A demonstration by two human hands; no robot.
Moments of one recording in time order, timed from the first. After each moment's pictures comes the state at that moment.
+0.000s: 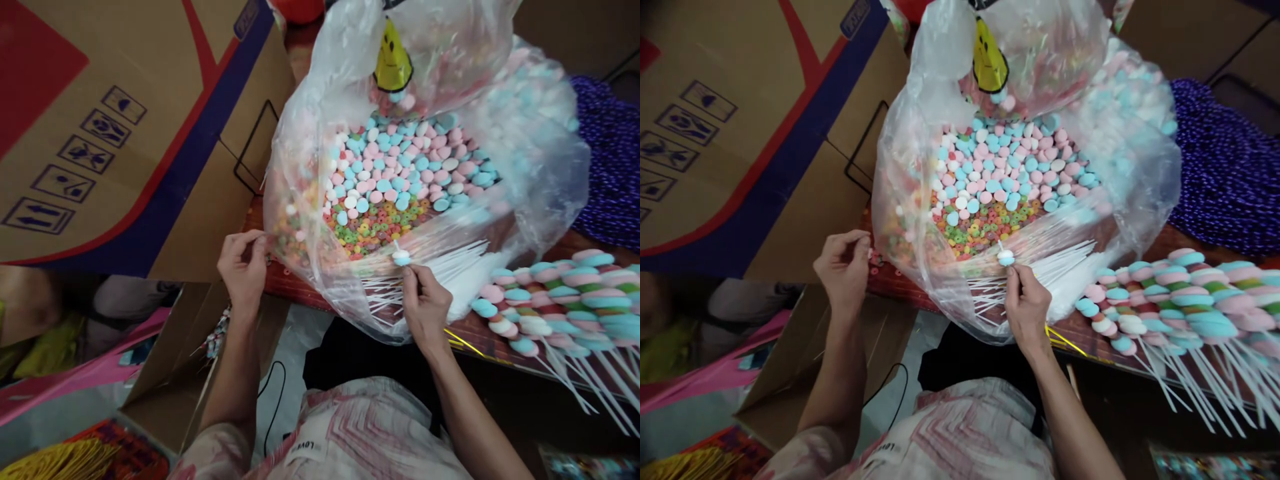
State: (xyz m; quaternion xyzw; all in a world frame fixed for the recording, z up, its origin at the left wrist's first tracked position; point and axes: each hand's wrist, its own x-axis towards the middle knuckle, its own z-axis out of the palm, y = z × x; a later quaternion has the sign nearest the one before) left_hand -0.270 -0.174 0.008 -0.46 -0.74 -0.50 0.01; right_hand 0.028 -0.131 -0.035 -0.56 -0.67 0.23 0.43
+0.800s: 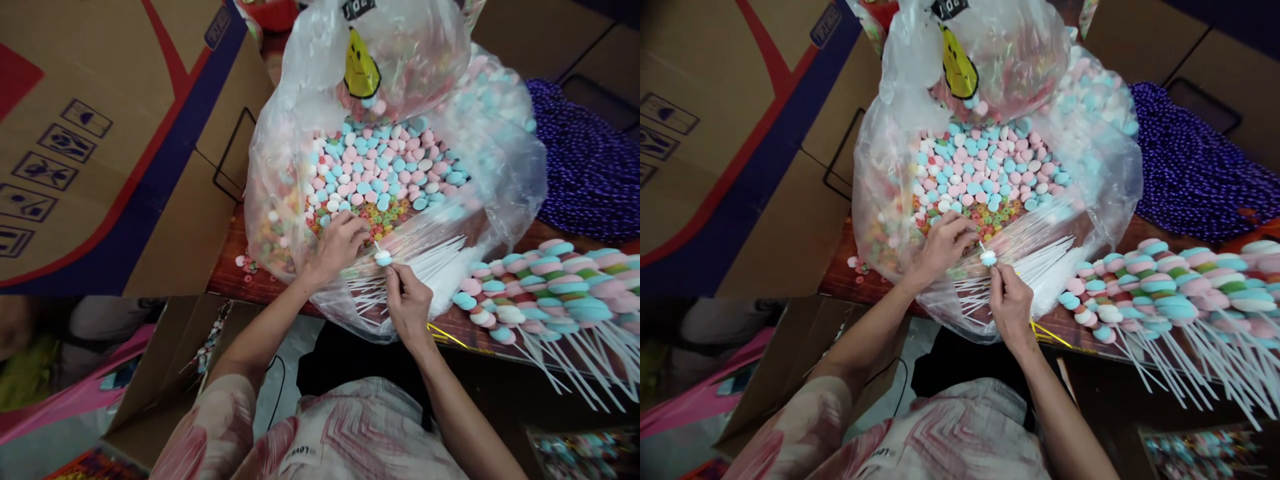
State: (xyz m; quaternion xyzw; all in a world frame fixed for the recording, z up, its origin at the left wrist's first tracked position) left_hand -0.150 -0.070 -0.006 -0.72 -0.57 -0.34 -0.19; right_hand 0.028 -0.133 -0.034 -0.55 -0.67 0.24 0.43
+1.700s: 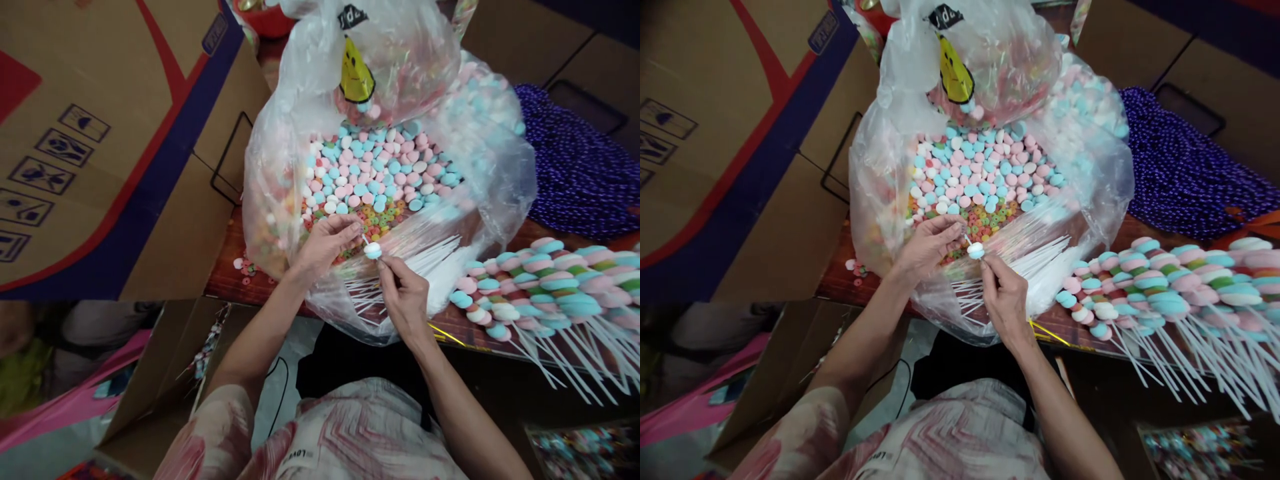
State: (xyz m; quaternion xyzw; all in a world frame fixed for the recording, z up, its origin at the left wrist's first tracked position) left_hand -0.156 -0.072 0.004 -0.32 -0.43 -0.53 -0.65; right_hand 0.019 -0.126 -0.012 -0.52 -0.65 0.33 0.44
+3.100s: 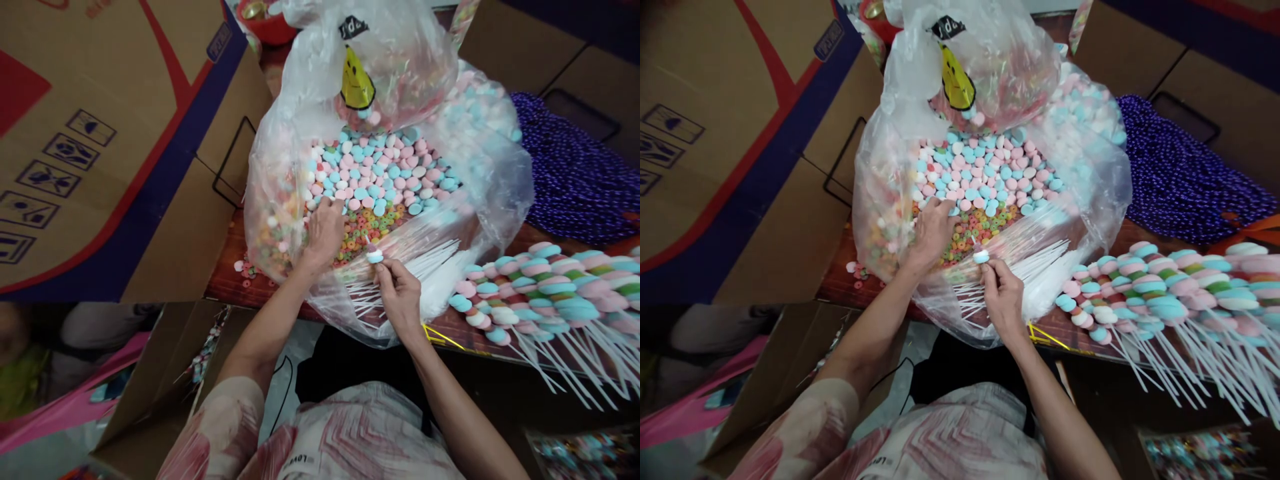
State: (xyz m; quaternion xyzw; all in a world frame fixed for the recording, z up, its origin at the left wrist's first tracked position) left_hand -0.157 -0.036 -0.002 -0.64 -0.73 -0.21 -0.08; right_hand 0.016 -0.123 -0.034 -0.52 -0.59 0.42 0.46
